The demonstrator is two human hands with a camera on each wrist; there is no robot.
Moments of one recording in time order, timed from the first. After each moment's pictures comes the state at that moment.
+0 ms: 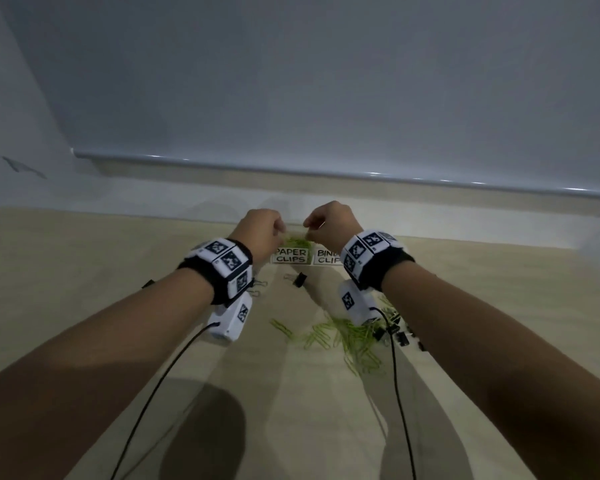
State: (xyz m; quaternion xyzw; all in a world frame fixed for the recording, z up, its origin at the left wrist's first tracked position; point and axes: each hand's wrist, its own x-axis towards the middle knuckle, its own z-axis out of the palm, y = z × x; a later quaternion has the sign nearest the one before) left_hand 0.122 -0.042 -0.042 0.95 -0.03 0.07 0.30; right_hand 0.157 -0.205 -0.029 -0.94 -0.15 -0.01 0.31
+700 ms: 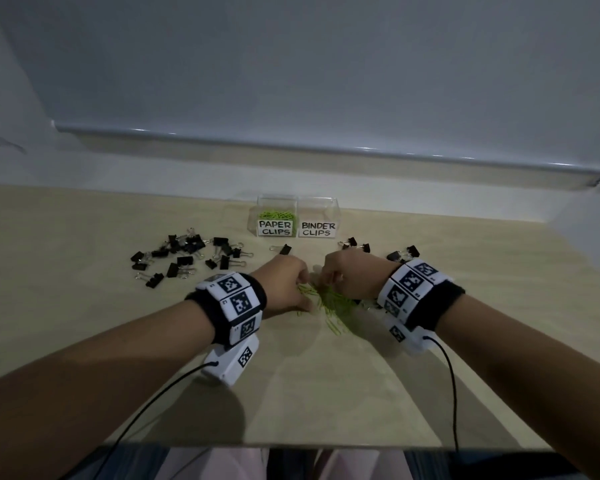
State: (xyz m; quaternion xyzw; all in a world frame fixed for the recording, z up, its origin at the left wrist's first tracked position) left_hand 0.028 -0.108 -0.076 0.96 -0.12 -0.13 0.22; right_hand 0.060 -0.277 -0.053 -0.94 -0.30 0.17 0.03
